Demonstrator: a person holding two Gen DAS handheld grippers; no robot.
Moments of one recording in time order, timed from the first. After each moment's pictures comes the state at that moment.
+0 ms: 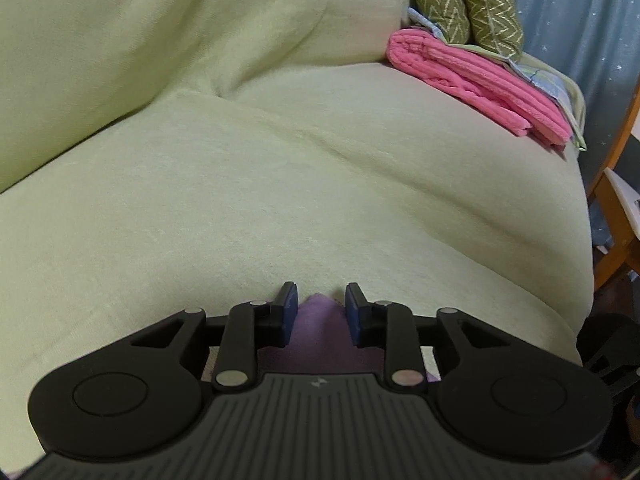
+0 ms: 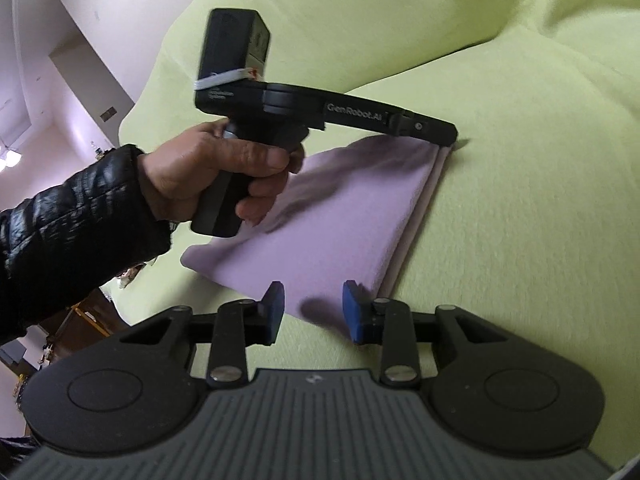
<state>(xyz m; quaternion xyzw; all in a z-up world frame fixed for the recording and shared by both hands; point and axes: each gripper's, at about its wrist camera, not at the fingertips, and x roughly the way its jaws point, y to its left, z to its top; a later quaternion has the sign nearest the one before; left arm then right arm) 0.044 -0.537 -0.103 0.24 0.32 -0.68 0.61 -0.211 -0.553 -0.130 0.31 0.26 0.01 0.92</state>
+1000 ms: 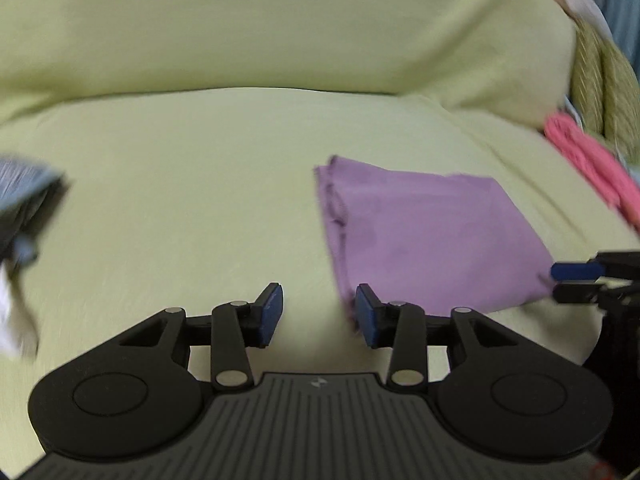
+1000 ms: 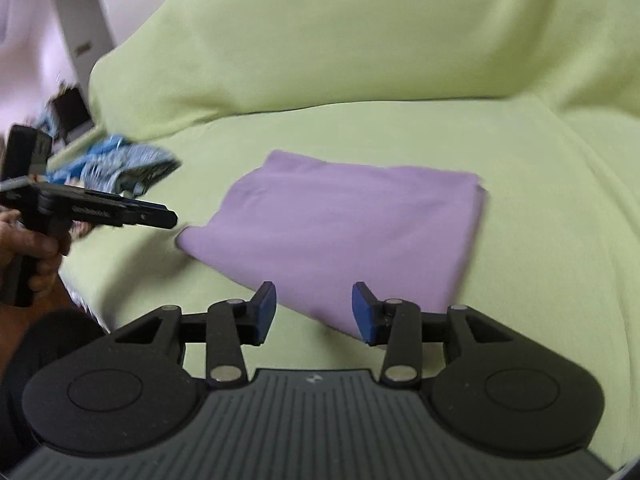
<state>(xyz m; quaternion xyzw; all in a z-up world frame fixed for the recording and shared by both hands) 0.074 -0.221 -0.078 0.10 0.38 -0.48 0.78 -0.159 -0.473 -0.084 0.15 0.30 -0.05 0.94</state>
